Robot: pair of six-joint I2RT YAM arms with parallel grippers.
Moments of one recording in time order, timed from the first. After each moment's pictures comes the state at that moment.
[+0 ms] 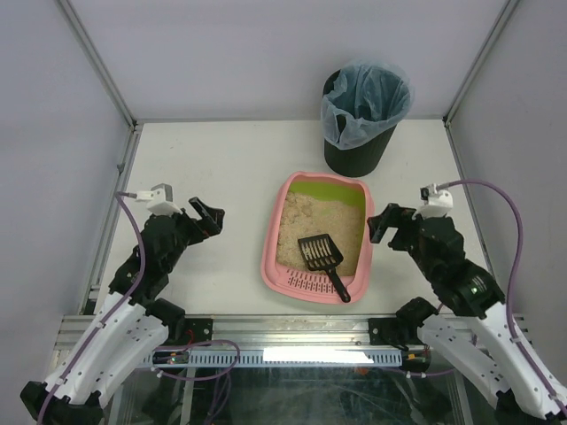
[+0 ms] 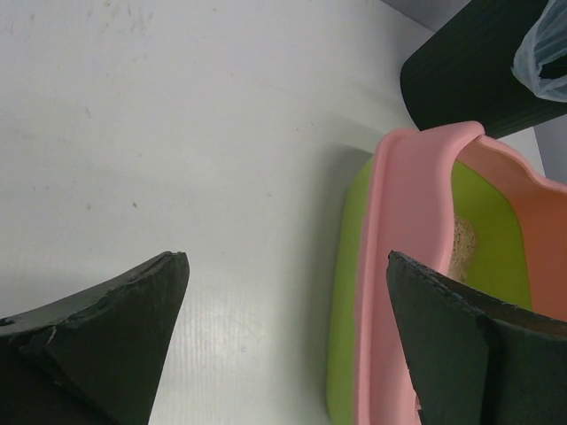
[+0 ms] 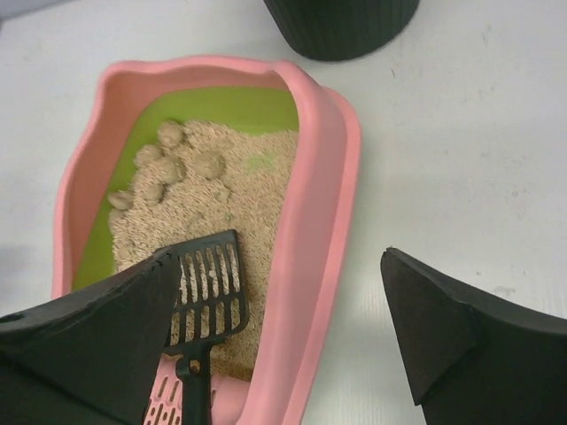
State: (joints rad) left arm -0.45 0.53 0.52 -0.33 -0.23 -0.66; right arm 0.58 0.43 0.75 -0.68 0.34 0.44
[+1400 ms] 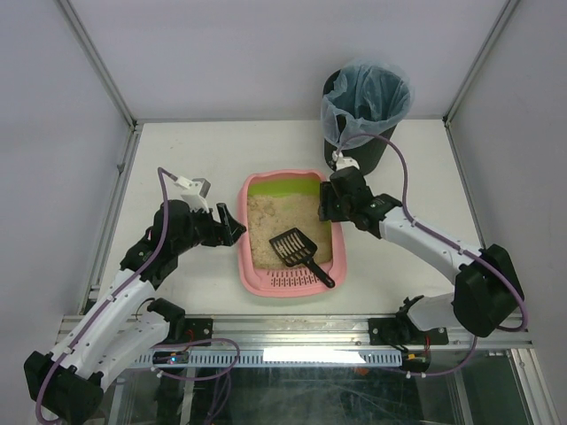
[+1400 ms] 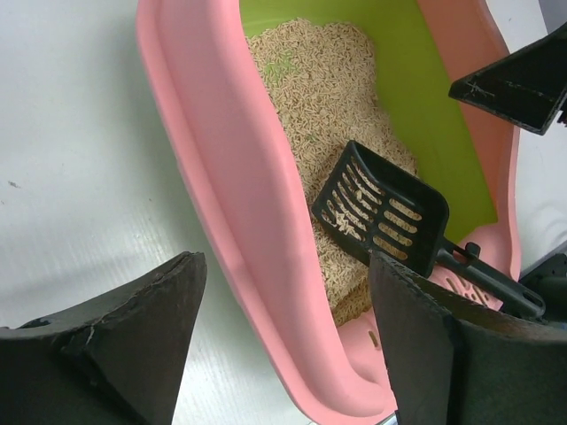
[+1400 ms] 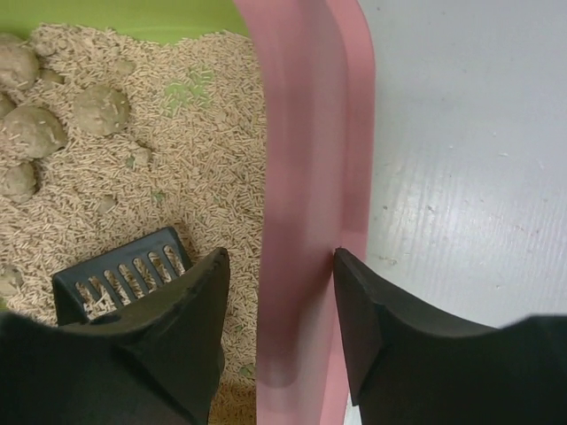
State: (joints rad) left arm -0.45 0.74 0.63 -0.36 0.17 -0.46; right arm 0.65 1.35 0.95 -0.40 0.18 0.46
